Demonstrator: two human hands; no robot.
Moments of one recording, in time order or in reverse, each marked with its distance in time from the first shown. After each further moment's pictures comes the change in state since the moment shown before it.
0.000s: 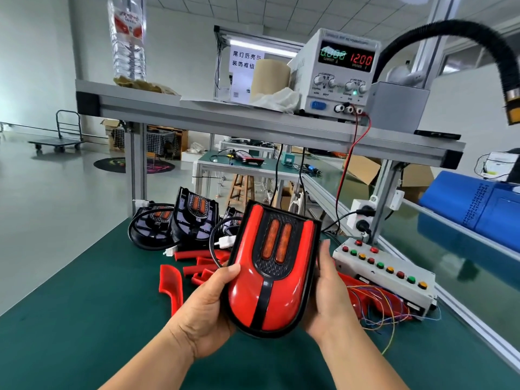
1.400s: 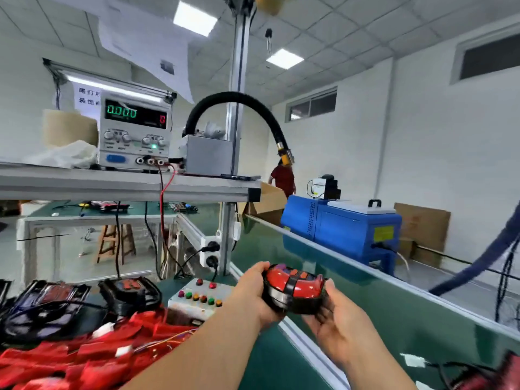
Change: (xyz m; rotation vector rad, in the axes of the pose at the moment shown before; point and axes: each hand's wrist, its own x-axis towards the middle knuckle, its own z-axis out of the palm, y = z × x) left_hand 0.113 -0.099 0.337 -0.087 -0.141 -0.587; right_hand -0.131 -0.199 -0.186 0.147 0.622 -0.350
